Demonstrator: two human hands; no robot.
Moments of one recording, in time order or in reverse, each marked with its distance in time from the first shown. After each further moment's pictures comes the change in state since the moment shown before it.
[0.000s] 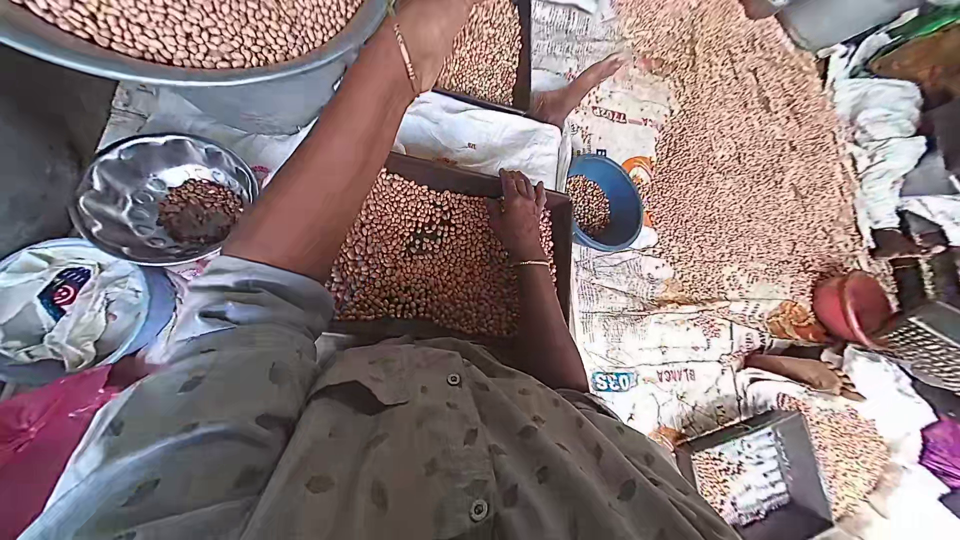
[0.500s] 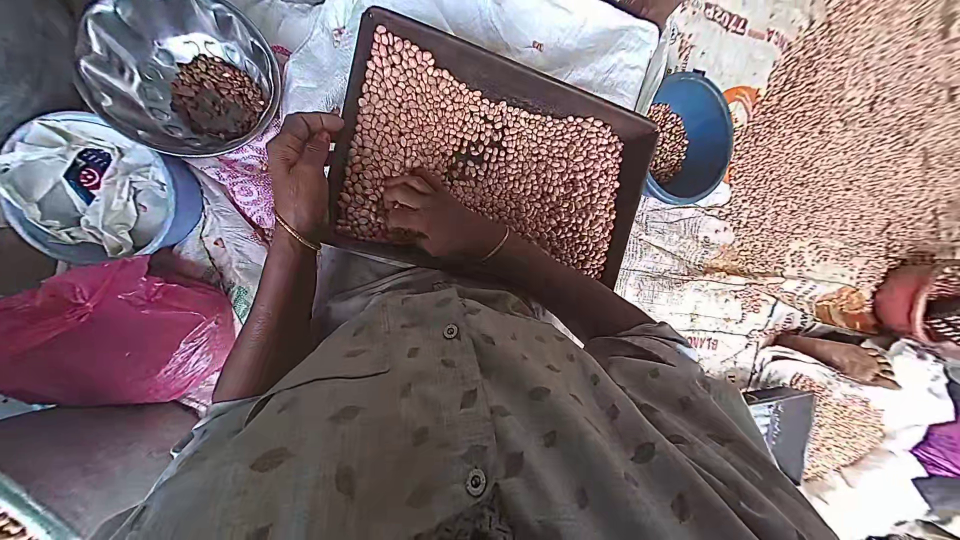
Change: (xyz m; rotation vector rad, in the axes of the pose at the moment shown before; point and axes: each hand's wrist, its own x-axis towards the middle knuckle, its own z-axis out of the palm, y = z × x) left_hand -0.234 -0.190 -0.134 0.091 0.370 0.022; right_hand -0.073 -0.137 0.054 0.467 -0.579 -0.940
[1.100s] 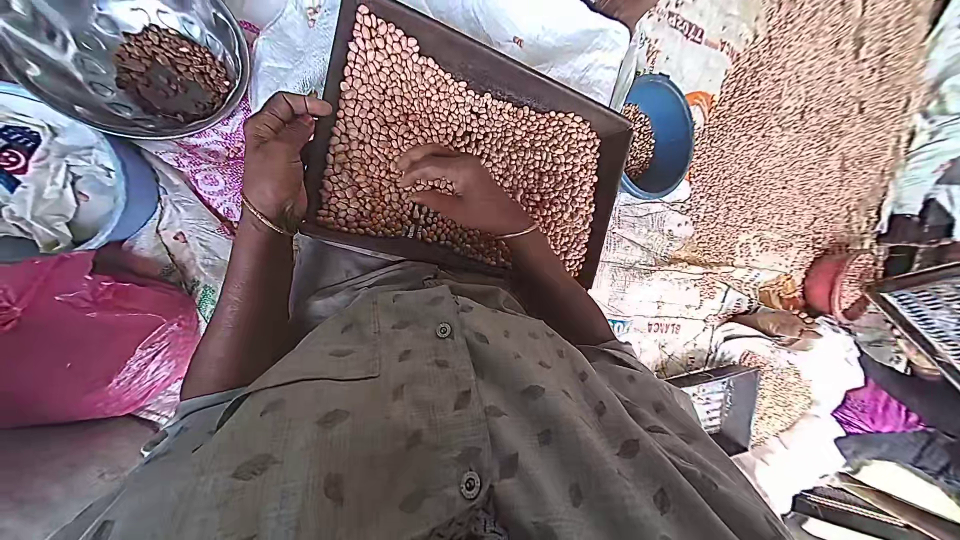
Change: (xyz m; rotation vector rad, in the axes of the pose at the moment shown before) left_hand 0.003 0.006 0.001 -0.166 -0.065 -0.145; right_hand -0.021 -0.008 -0.041 0.319 0.293 0.113
